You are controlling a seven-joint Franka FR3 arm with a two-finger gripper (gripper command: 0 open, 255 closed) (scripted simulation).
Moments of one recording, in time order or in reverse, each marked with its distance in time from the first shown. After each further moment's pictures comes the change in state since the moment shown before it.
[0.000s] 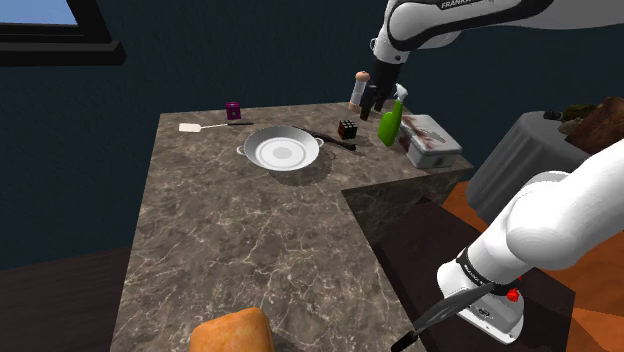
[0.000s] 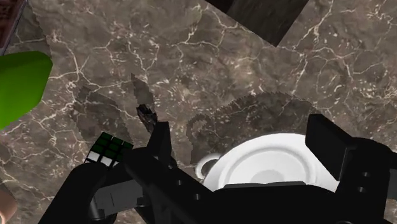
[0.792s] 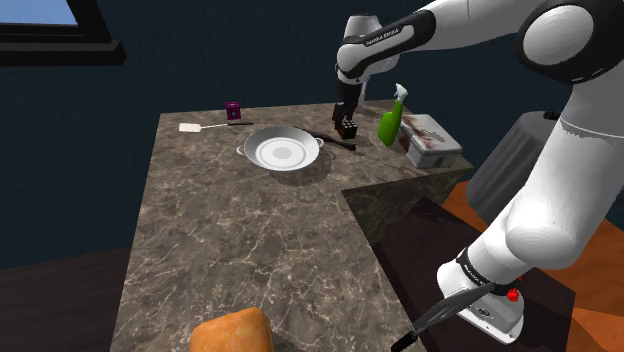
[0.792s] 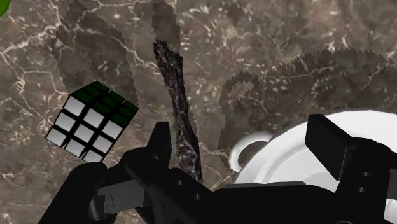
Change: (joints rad) arm -0.009 0.476 -0.019 0.295 0.031 0.135 -0.162
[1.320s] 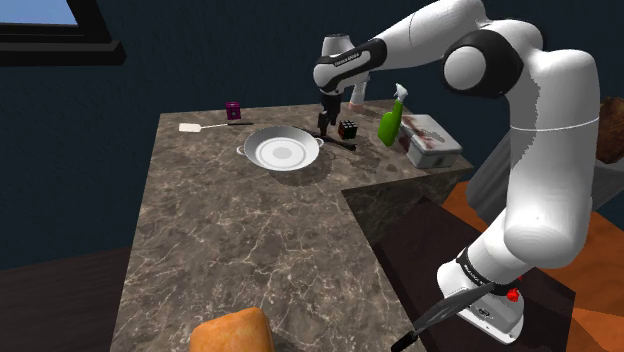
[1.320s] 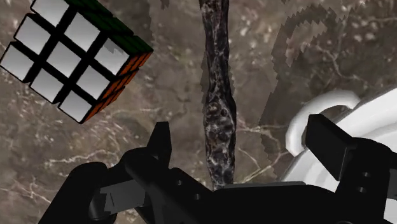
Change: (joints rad) arm -0.029 0.336 0.017 0.321 0.010 -0.011 -0.074
